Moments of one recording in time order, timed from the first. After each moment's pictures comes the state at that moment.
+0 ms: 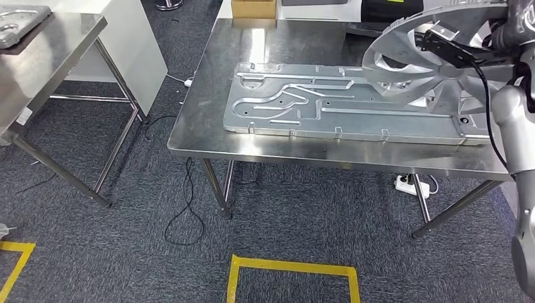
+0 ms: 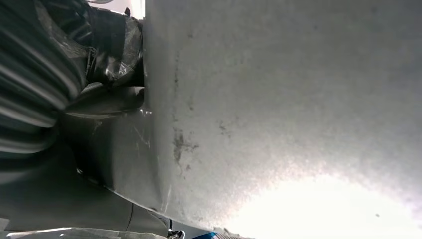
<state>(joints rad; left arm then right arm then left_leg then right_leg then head) -0.08 -0.12 1.13 -0.23 -0.98 0.26 -0.40 -1.12 -0.51 0.25 -1.08 1.15 -0.27 -0.04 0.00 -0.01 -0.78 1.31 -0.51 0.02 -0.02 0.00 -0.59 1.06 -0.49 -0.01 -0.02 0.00</state>
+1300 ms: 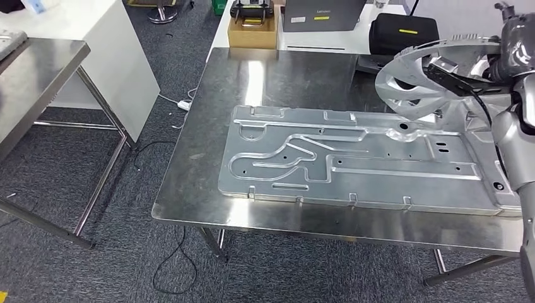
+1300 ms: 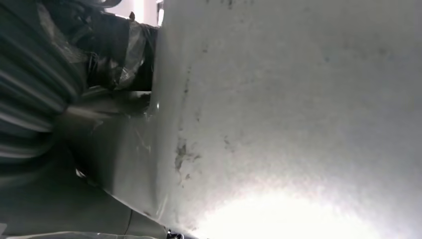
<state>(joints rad) -0.09 -0.12 1.17 -0.23 -0.95 0.28 -0.40 -1.06 -0.56 0.26 -0.89 1.18 -0.37 -0.05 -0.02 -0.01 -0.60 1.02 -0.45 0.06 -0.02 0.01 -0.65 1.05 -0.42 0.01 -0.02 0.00</state>
